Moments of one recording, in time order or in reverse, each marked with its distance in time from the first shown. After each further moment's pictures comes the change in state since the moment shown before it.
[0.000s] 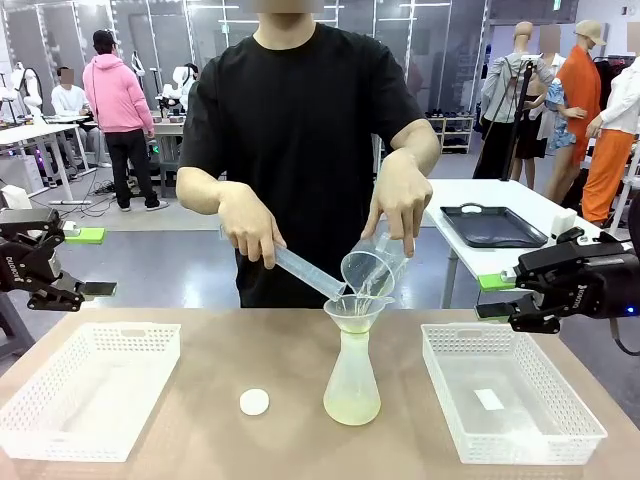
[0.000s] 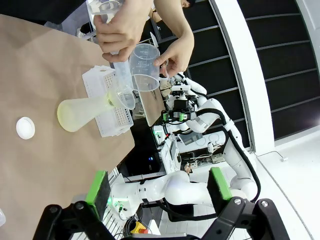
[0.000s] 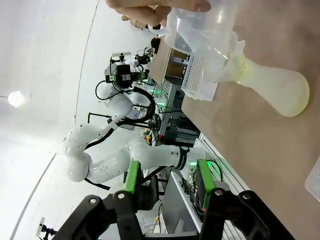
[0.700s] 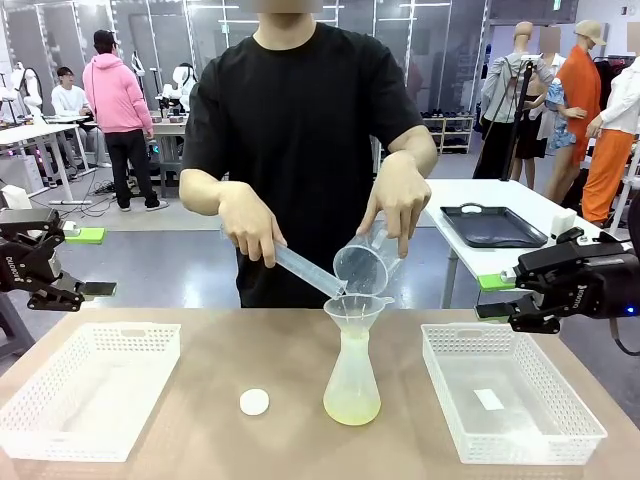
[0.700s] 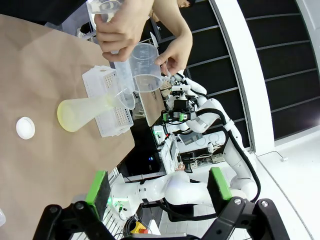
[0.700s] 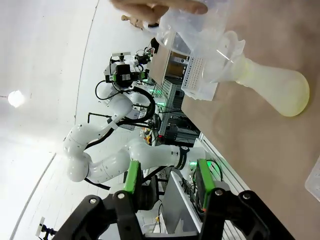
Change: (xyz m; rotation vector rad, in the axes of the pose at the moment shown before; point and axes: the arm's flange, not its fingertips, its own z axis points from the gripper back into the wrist) left arm 0.000 0.000 0.000 0.000 0.000 0.000; right arm 0.000 0.000 0.000 -0.001 0.001 0.000
